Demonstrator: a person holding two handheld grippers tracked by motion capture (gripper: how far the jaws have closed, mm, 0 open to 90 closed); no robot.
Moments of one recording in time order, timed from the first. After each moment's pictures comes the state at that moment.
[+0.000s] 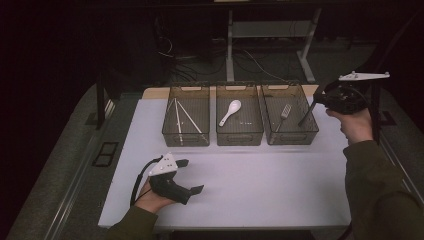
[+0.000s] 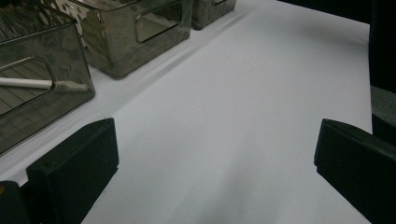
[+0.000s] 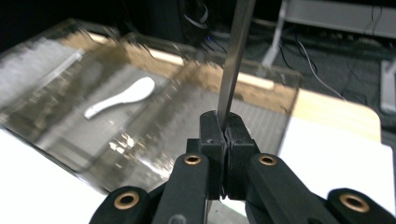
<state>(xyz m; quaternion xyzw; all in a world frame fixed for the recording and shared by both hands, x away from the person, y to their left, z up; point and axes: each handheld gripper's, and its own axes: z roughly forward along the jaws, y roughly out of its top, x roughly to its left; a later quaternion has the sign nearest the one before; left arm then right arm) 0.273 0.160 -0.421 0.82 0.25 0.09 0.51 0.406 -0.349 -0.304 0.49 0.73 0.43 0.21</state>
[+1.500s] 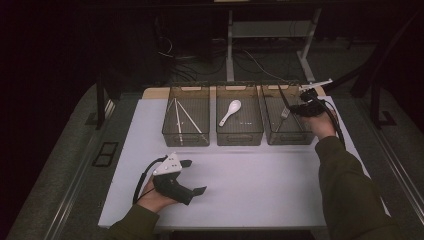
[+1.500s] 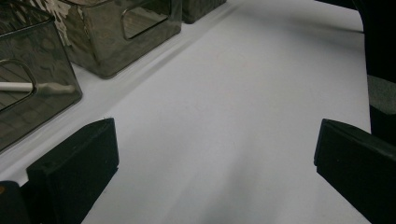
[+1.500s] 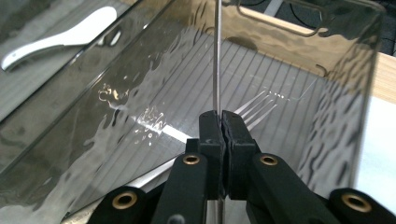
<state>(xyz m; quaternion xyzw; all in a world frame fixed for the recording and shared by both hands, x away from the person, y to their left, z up) 0.276 0.152 -0.423 0.83 0.23 0.08 0.50 0.477 -0.302 -0.385 0.49 0.79 0.32 0.19</state>
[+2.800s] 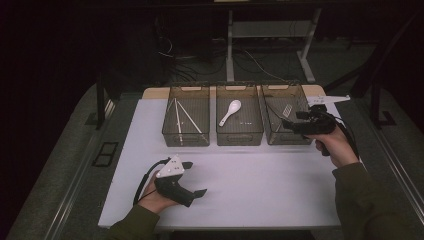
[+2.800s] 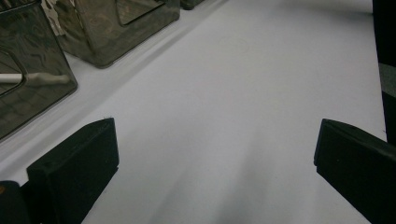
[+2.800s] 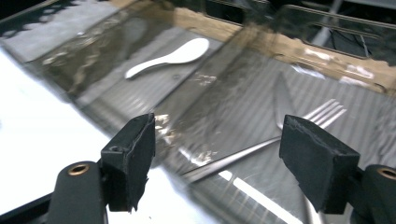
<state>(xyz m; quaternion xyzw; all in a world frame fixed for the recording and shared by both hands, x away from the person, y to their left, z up) 0.276 0.150 -0.433 0.84 0.23 0.09 0.48 0.392 -0.297 -0.364 0.43 0.77 0.44 0.16</state>
